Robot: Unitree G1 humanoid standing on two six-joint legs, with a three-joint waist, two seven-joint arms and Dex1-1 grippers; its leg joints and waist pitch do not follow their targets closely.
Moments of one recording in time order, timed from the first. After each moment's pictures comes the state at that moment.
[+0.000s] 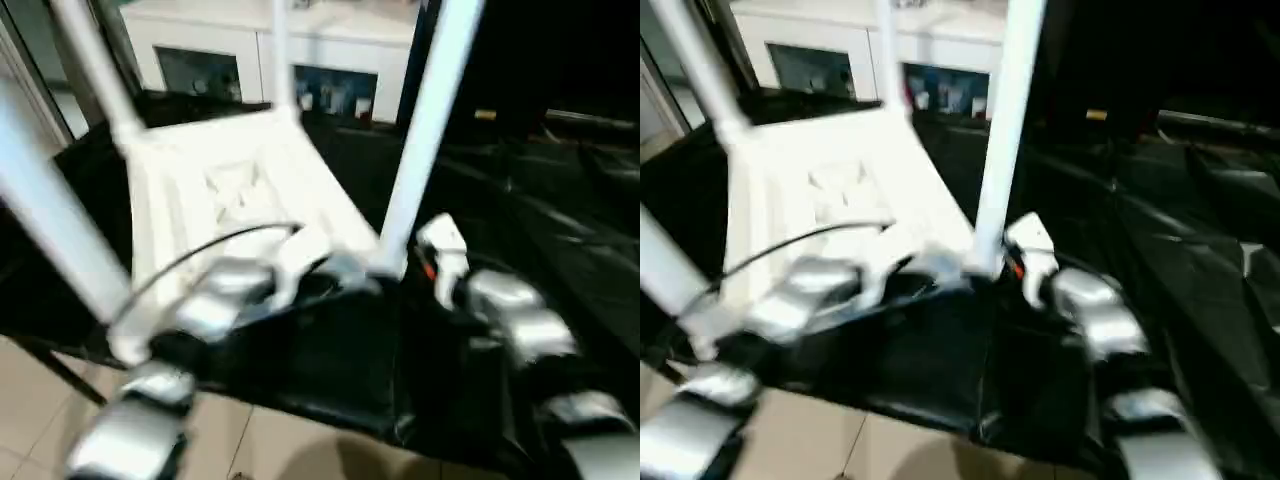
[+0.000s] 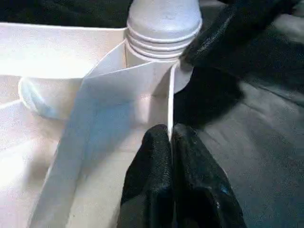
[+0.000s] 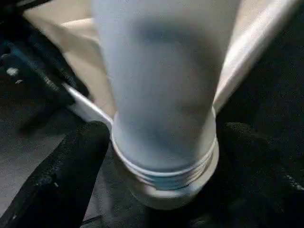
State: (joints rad) left arm -0.63 0.27 -0.24 0.66 0.01 0.10 -1.10; right arm -0.54 -0.35 0.09 0.66 0.13 0.13 1.00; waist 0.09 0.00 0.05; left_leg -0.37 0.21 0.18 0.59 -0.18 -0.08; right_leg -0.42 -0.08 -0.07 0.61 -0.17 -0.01
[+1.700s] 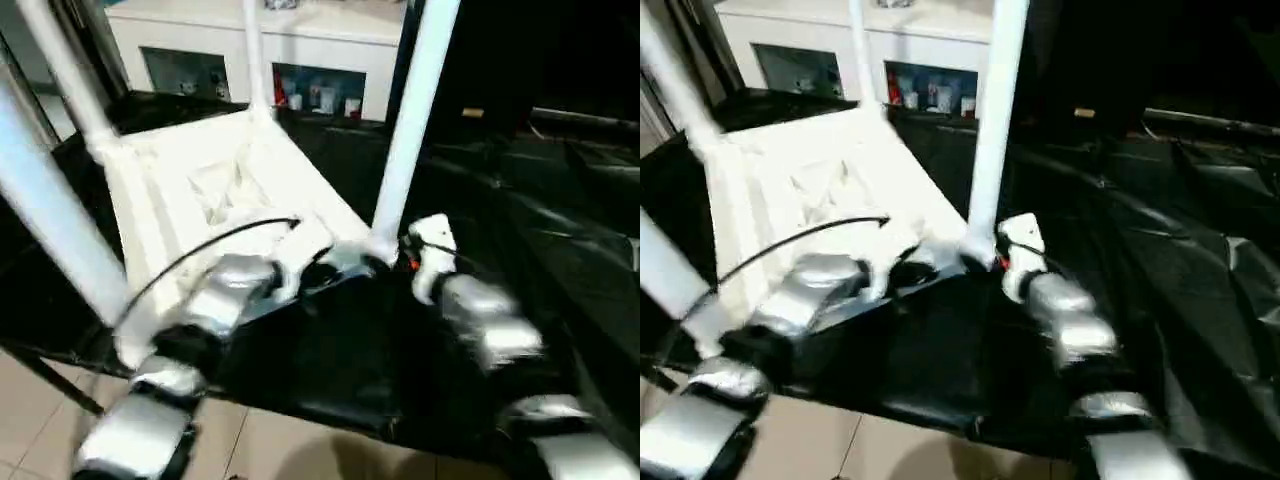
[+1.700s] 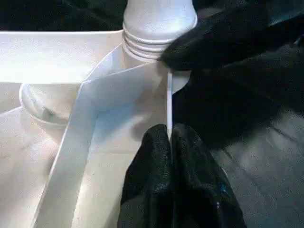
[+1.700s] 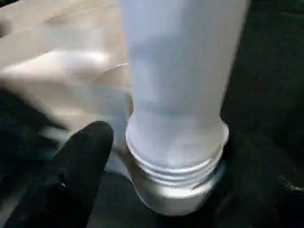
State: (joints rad) left arm -0.68 0.21 -0.23 0.73 0.04 0.12 -0.92; right arm -0.57 -0.23 0.04 0.74 0.13 0.04 0.75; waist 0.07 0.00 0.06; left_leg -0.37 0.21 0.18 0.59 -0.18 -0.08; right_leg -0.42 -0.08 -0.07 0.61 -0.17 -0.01
